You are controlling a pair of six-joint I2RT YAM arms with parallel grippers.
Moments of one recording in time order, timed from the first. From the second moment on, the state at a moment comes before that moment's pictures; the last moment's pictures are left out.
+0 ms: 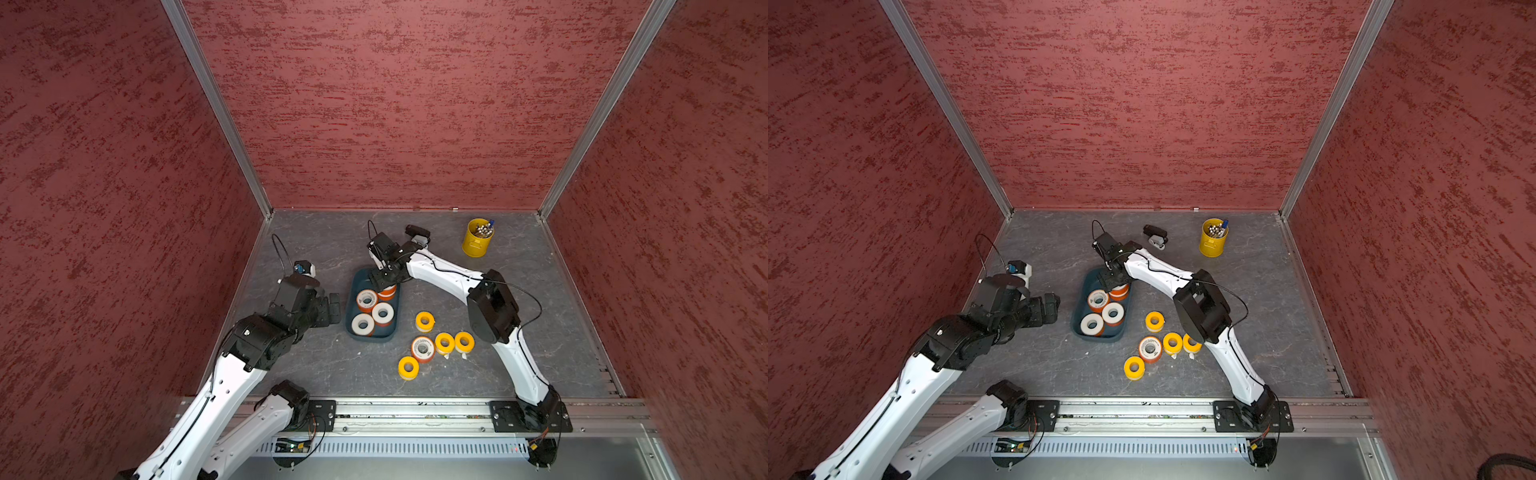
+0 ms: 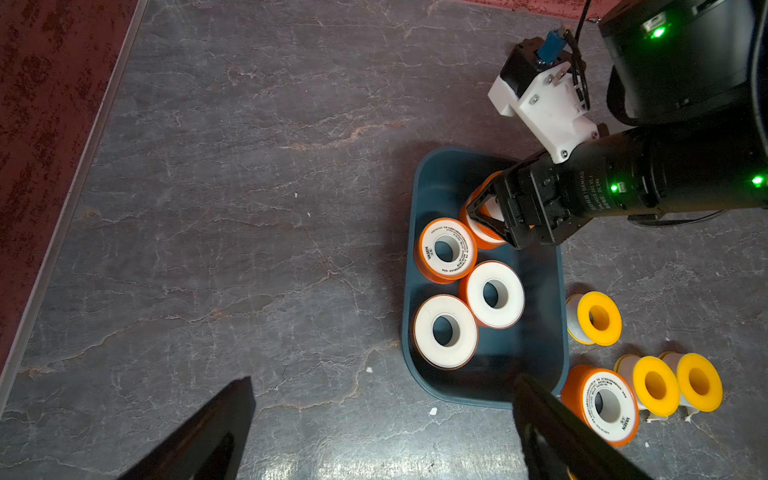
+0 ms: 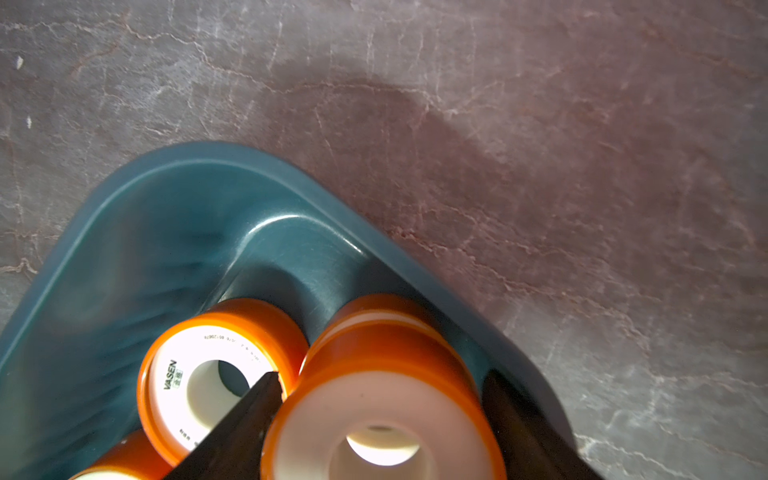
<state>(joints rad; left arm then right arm) -0.47 0.77 0.97 -1.03 -0.24 -0.45 0.79 2.31 2.00 -0.85 0.03 0.25</state>
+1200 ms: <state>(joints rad) -0.47 0.74 0.97 -1.03 -0.28 -0.46 0.80 1.82 1.58 -0.64 0.06 0.24</state>
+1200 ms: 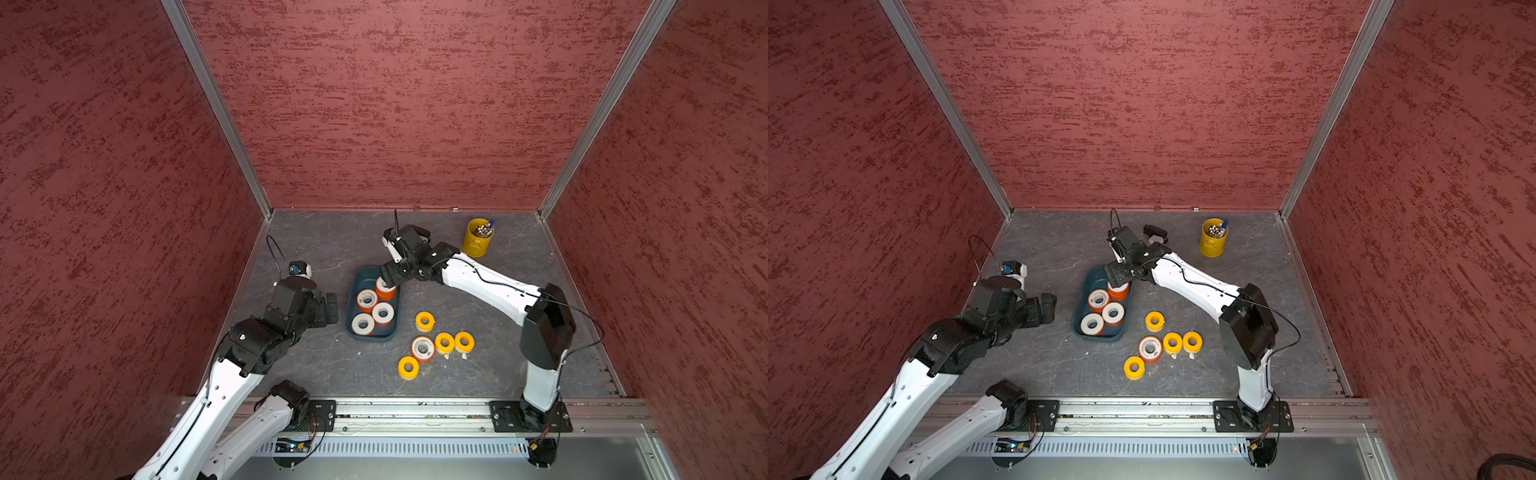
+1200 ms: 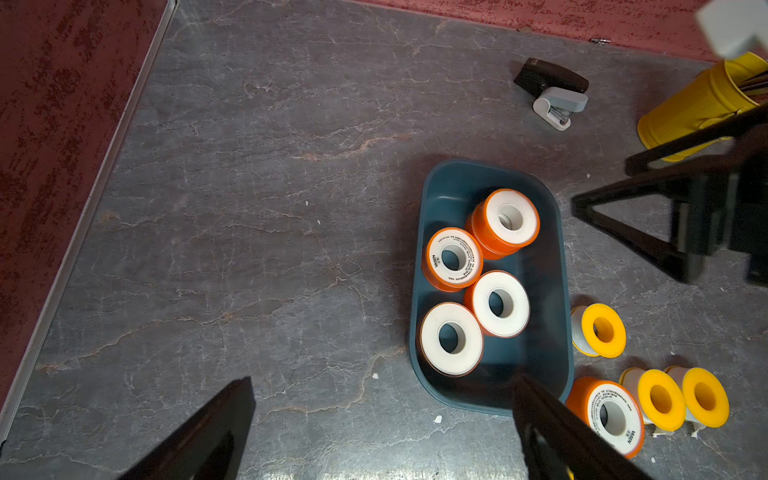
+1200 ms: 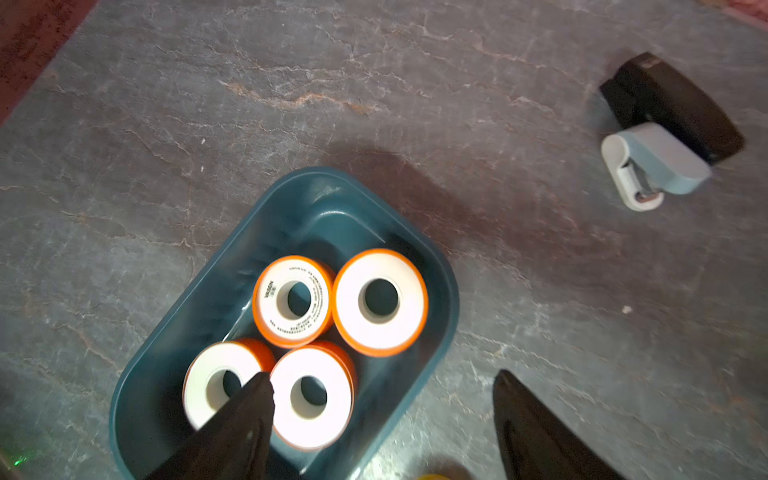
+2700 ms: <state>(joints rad) -0.69 0.95 1.01 -1.00 -0.18 -0.45 0.80 0.84 0.43 -0.28 0.42 0.40</state>
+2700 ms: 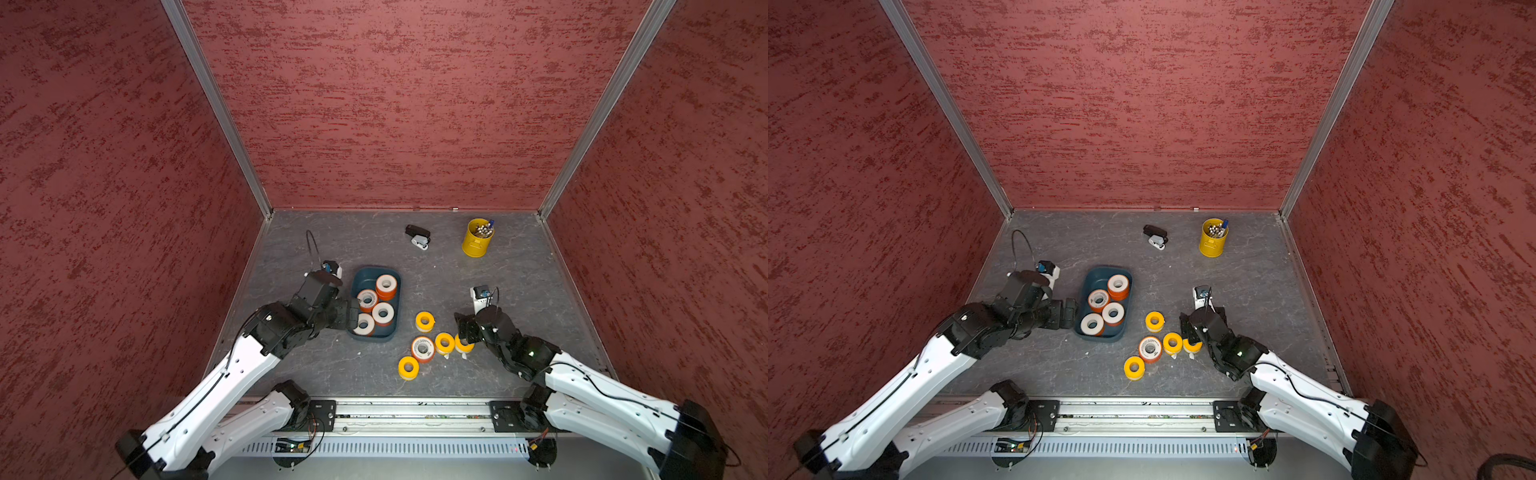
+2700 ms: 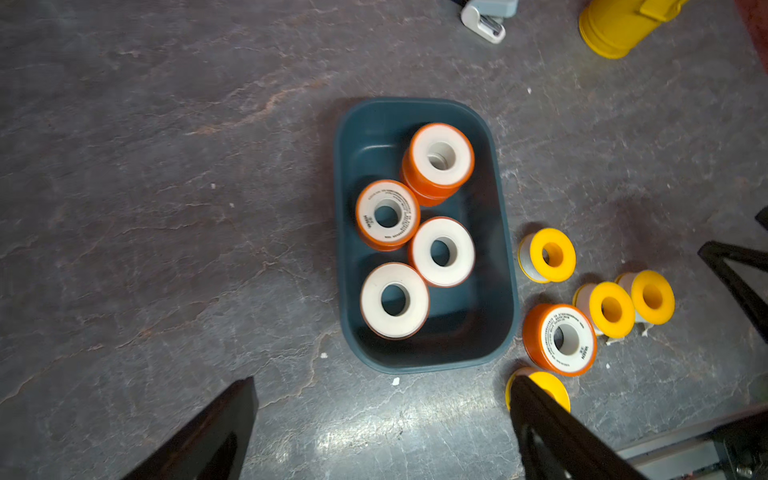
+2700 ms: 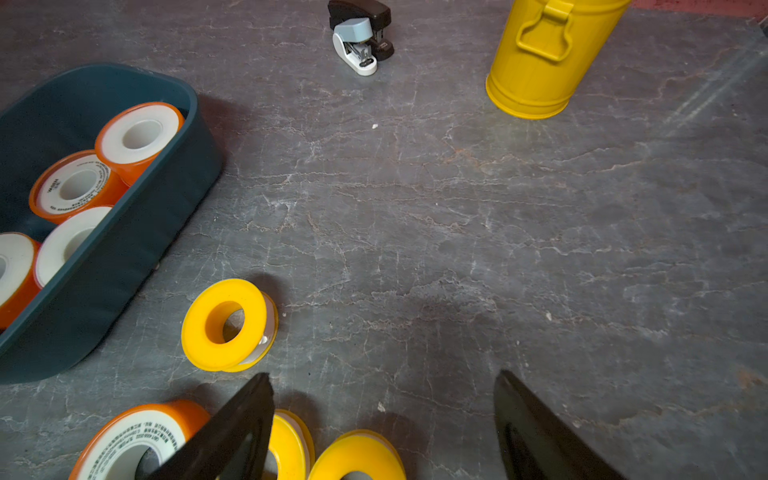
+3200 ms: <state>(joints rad) -1.03 1.65 1.26 -0.78 -0.08 -0.51 0.80 0.82 0.43 -0.27 0.42 0.41</state>
